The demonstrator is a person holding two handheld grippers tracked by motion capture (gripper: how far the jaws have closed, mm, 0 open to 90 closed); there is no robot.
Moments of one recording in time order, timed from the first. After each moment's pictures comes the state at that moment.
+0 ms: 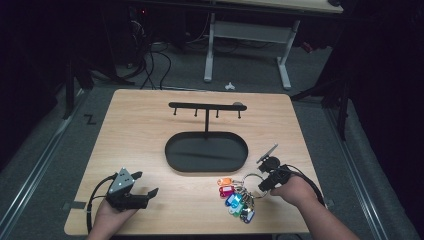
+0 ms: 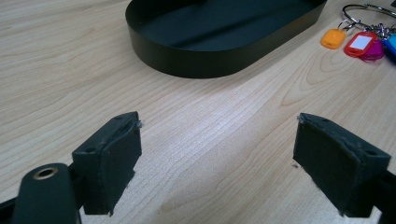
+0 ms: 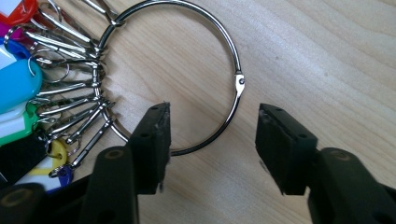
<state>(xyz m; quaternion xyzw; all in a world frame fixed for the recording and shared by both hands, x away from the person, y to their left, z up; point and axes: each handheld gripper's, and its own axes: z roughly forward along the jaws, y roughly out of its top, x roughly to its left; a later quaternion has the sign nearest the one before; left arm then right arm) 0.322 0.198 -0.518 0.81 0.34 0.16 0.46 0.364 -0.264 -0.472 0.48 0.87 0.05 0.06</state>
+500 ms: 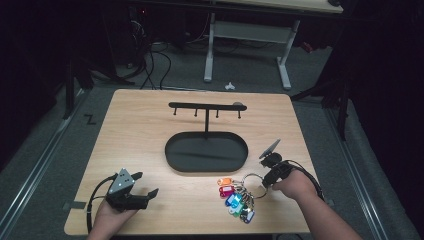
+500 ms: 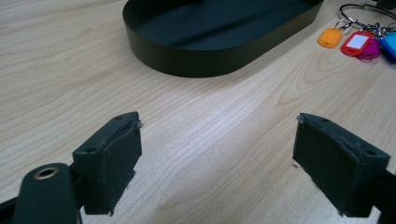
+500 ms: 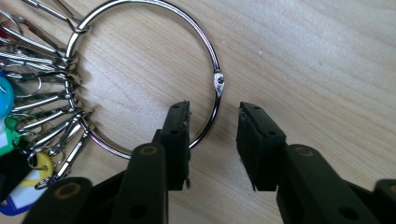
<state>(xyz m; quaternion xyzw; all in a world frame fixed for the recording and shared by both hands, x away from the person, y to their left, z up) 0.321 0.198 -0.518 0.81 0.33 0.16 0.46 0.384 -0.276 -0.480 0.52 0.86 0.03 0.01</state>
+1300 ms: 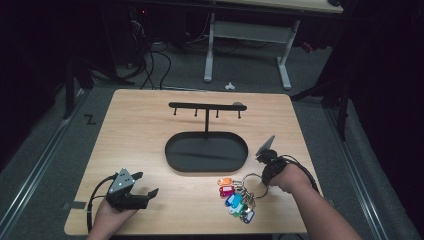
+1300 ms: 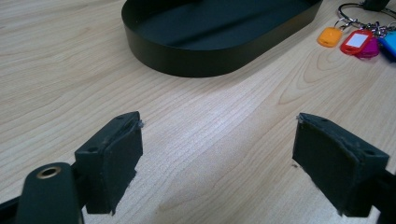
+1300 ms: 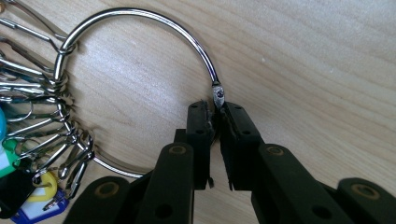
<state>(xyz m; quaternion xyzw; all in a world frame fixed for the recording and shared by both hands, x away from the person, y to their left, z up) 0.322 0.198 -0.518 0.81 0.33 0.16 0.46 0.404 -0.268 -0.487 0.54 0.84 -0.01 -0.02</state>
